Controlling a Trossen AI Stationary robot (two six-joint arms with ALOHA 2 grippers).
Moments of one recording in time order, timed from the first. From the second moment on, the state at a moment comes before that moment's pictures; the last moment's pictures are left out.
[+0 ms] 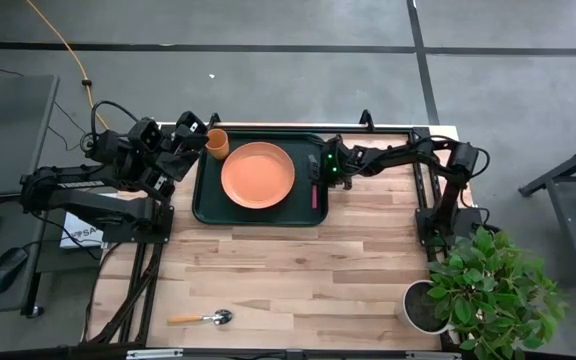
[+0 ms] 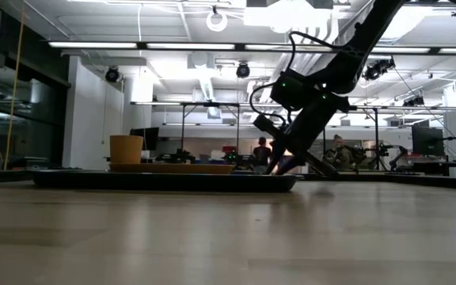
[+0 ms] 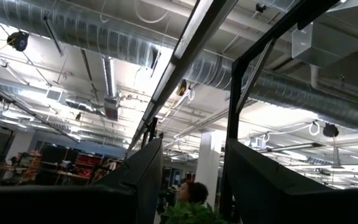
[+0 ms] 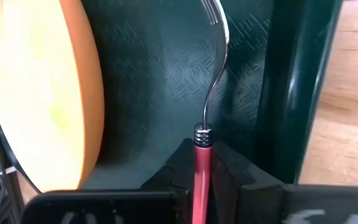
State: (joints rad) left arm 0.23 0.84 0.82 0.71 0.20 -0.36; right arm -0.47 1.83 0.89 -0.01 -0.25 1.15
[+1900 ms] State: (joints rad) left arm 0.23 0.85 0.82 0.54 0.19 -0.36; right arm -0.06 1.02 0.97 -0.25 0.20 0.38
